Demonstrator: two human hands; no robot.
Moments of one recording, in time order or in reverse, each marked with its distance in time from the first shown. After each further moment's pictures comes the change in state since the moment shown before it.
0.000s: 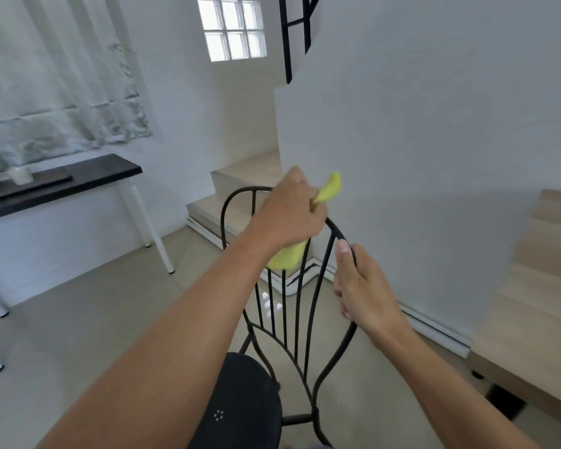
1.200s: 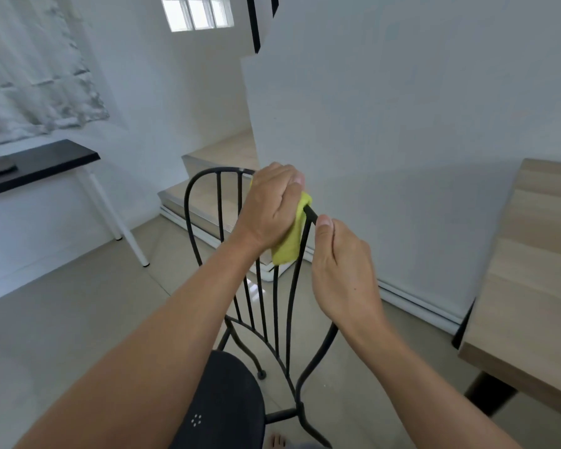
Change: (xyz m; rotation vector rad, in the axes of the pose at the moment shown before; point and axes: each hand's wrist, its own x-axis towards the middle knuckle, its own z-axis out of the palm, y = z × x) left_hand 0.016 -0.026 0.067 -0.392 0.275 0.232; right_hand 0.017 -0.003 0.010 -0.231 0.222 -0.175
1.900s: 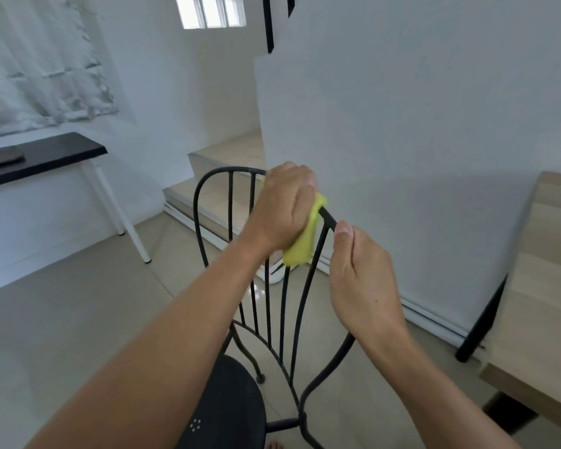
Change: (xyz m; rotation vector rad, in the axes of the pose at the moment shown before) left_hand 0.007 -0.018 0.001 0.035 -0.021 0.055; right_hand 0.002 0.000 0.002 -0.020 0.014 -0.011
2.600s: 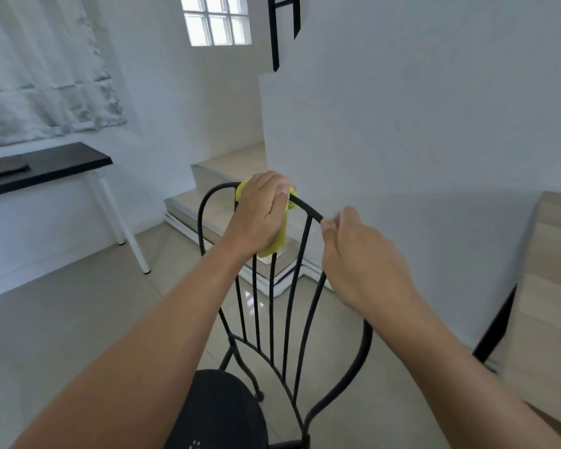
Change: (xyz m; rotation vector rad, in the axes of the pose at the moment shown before) left_hand 0.000 -0.044 -0.022 0.054 0.005 -0.115; right_hand 0.042 -0.026 -0.005 -0.492 -0.219 0.025
